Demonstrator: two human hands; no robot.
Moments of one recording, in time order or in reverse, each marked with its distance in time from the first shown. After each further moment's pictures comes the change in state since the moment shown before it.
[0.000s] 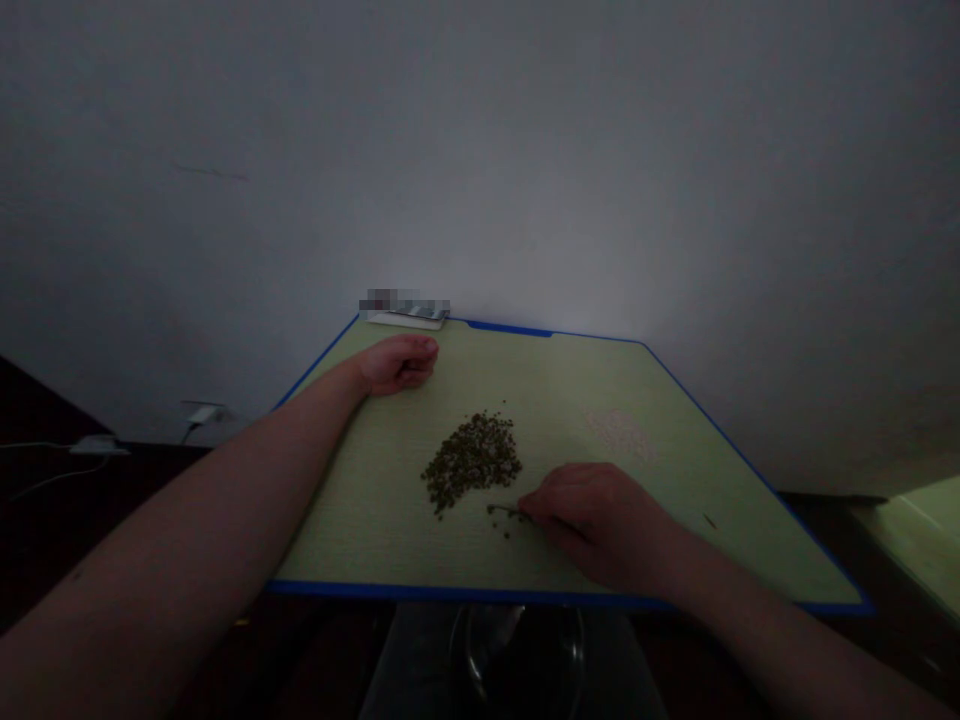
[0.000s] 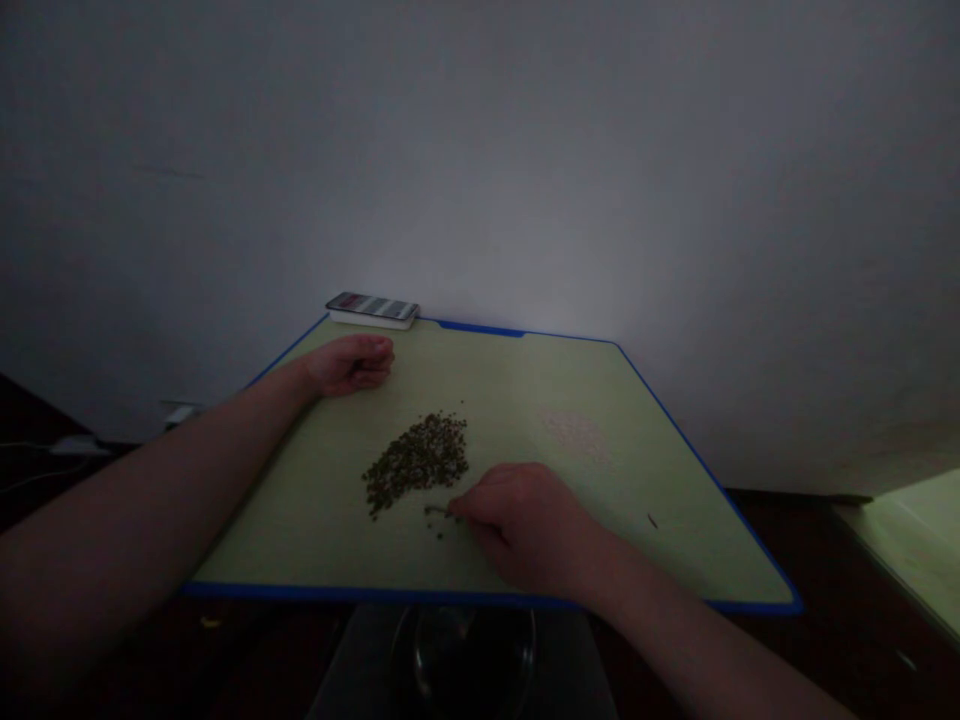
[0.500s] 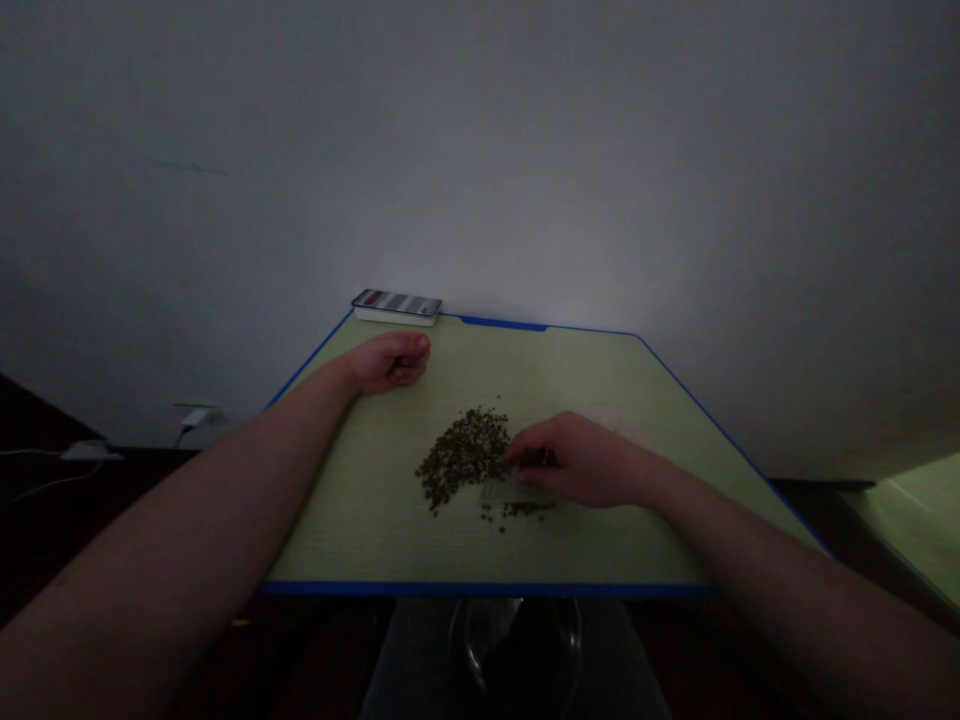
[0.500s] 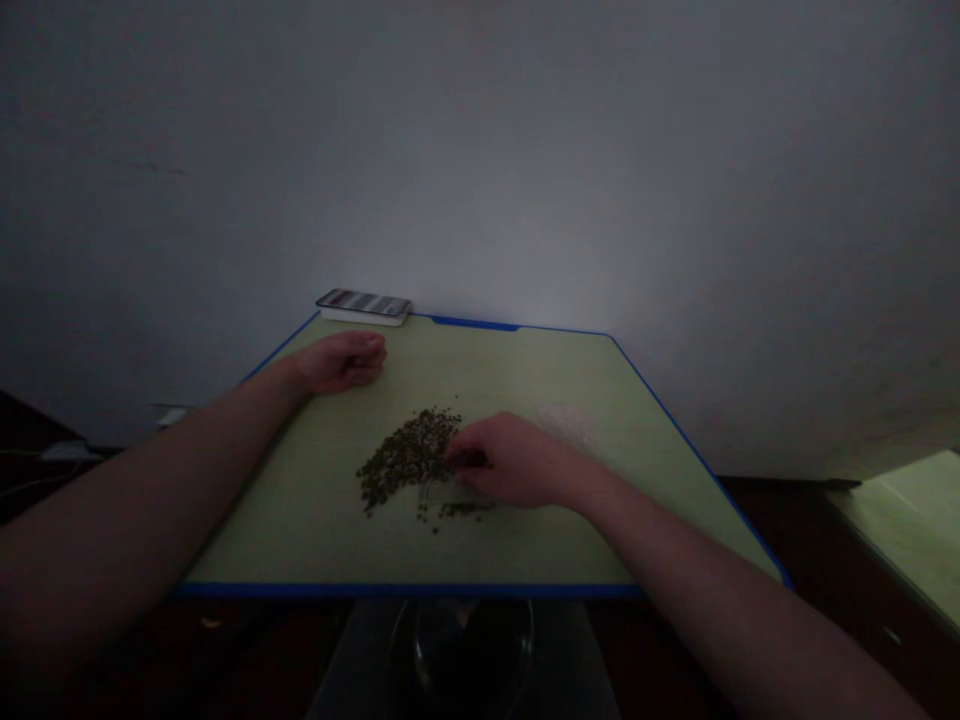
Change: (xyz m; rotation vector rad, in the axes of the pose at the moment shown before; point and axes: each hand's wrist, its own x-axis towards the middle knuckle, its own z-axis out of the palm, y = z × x) left_hand 0.000 0.001 0.000 0.020 0.000 -0.013; right_hand 0.038 0.017 -0.028 0.204 -0.180 0.215
